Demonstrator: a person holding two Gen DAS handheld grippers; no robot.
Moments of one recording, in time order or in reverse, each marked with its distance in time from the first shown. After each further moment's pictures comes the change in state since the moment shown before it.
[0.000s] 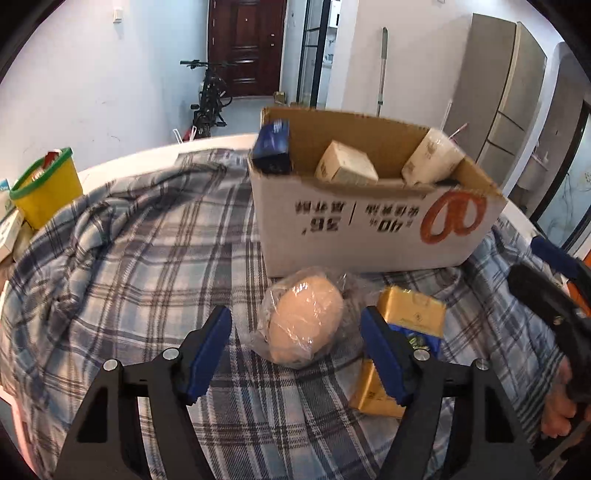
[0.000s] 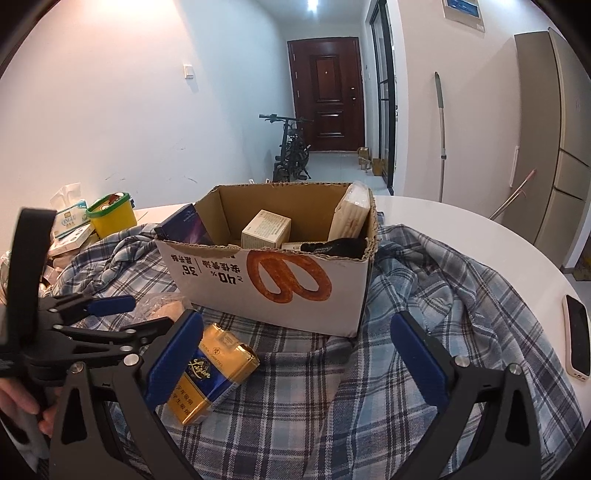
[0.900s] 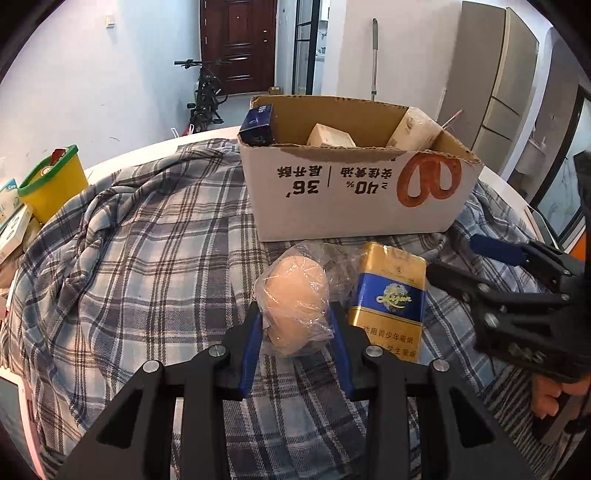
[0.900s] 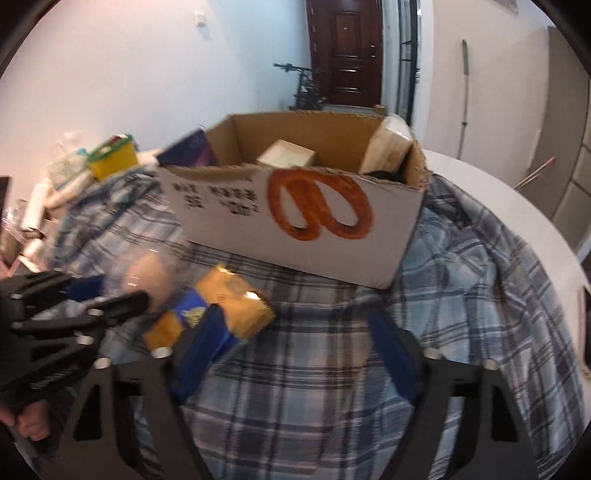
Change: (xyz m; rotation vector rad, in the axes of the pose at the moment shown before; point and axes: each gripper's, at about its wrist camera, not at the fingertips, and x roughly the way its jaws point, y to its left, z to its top) left arm -0.022 -0.011 -0.021 0.039 0.006 0.023; right arm 0.043 0.015 -0.020 -0.065 0.231 -0.008
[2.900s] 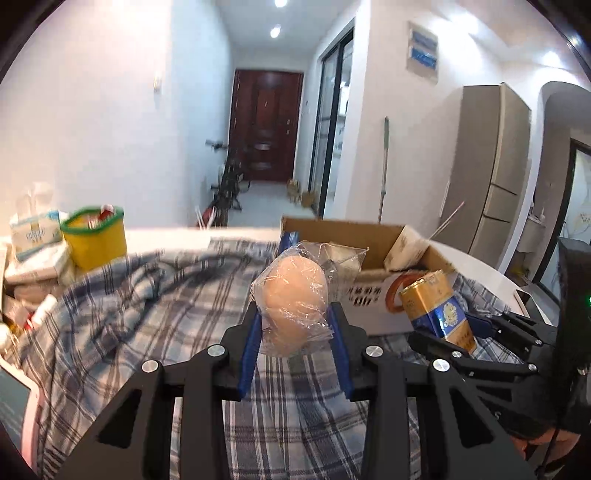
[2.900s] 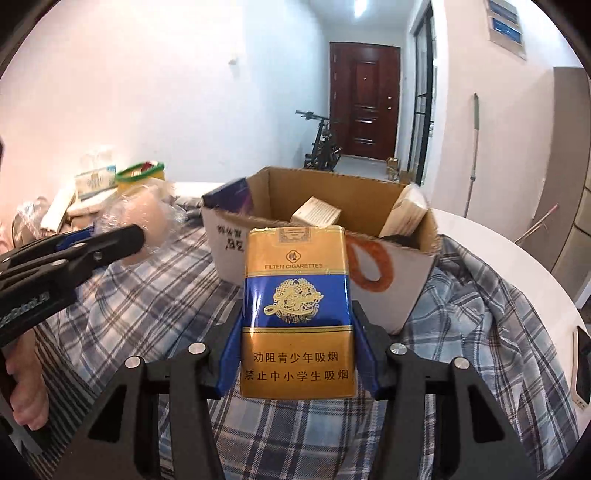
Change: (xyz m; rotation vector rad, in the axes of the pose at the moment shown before) left arm -0.073 0.008 -0.004 -0.072 -0.439 0.032; right arm -0.045 0.008 -0.004 -0.065 -0.243 0.051
